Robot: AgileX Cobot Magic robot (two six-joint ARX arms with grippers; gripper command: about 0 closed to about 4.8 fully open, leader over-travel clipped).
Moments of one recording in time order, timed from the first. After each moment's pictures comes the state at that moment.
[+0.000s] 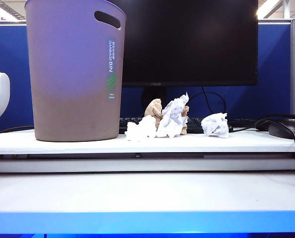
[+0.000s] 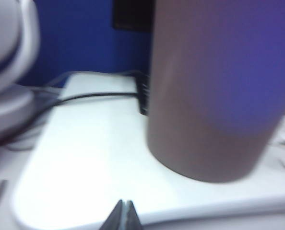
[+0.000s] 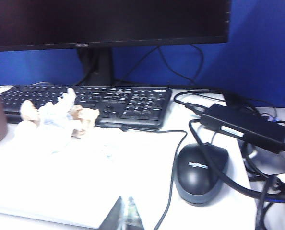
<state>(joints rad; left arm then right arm) -0.01 0.01 0.01 0.00 0.16 -0.07 0.05 0.14 0.01 0.20 -0.19 0.08</state>
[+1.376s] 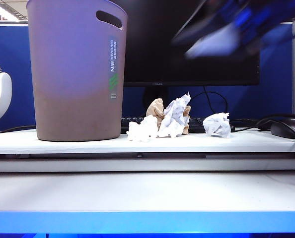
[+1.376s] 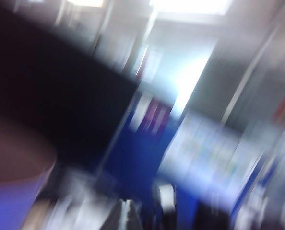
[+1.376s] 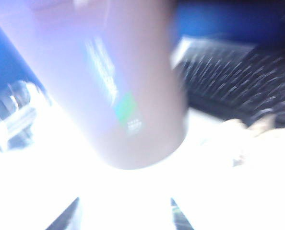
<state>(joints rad) -0.19 0.47 0.72 0.06 0.59 -0.59 0.47 1.21 0.64 0.40 -0.41 0.19</state>
